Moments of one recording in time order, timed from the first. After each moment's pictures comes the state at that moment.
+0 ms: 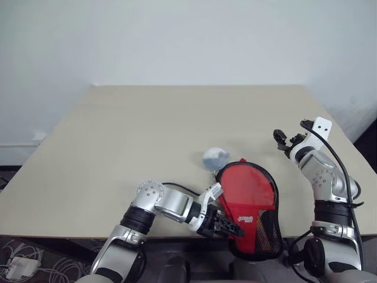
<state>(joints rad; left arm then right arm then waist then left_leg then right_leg) -0.49 0.23 -0.25 0.27 -1.69 1.59 0.21 -0.53 -0.29 -0.34 0.18 0.42 0.66 0.09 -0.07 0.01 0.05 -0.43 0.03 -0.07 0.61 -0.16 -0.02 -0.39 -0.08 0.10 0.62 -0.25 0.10</state>
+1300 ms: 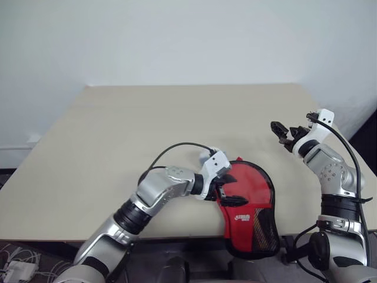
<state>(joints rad) -0.57 0.33 -0.56 -0.04 -0.48 0.71 -0.75 -0.57 -0.34 -0.36 0.21 0.49 0.69 0.29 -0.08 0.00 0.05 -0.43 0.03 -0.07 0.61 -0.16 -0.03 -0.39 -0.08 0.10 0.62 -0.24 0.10</state>
